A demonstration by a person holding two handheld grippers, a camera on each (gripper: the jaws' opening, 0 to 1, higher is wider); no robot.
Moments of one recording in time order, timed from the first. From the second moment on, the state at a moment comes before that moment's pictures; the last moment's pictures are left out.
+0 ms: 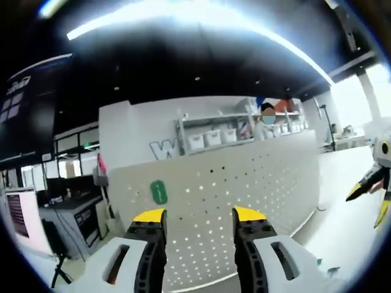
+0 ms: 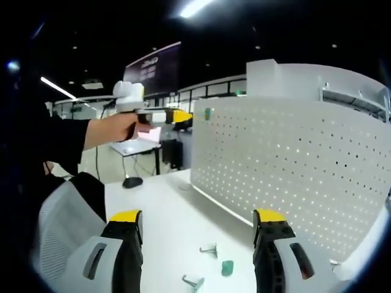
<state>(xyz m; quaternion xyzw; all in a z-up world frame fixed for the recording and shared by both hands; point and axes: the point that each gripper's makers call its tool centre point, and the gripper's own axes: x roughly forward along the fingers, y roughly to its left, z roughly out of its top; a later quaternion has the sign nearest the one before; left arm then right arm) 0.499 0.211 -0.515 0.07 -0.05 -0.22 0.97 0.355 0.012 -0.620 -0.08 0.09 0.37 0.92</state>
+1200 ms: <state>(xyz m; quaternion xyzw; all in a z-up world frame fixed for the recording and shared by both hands) 0.361 0.184 -0.599 0.04 0.00 -0.29 0.96 0.366 -0.007 -0.609 -0.10 0.09 0.36 0.92</state>
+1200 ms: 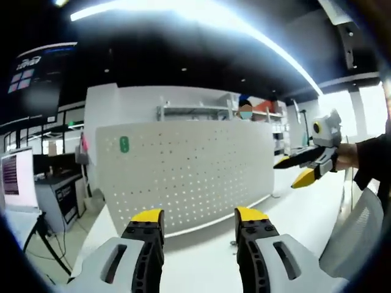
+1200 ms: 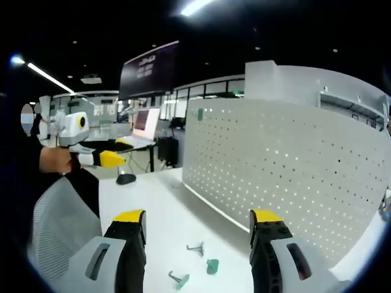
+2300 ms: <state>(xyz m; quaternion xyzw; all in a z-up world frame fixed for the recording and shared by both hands) 0.354 0.177 -0.609 0.03 0.03 -0.31 0.95 0.414 0.012 -0.674 -0.12 0.17 0.39 0.90</state>
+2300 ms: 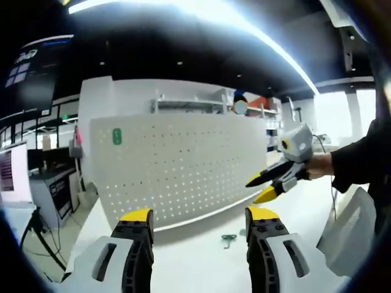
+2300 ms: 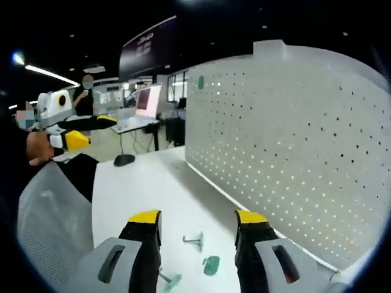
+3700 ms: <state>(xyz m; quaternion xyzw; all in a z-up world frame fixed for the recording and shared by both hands) 0.339 0.165 -0.627 0.02 0.05 -0.32 0.95 0.457 0.040 -0.791 -0.17 0.31 0.38 0.86</state>
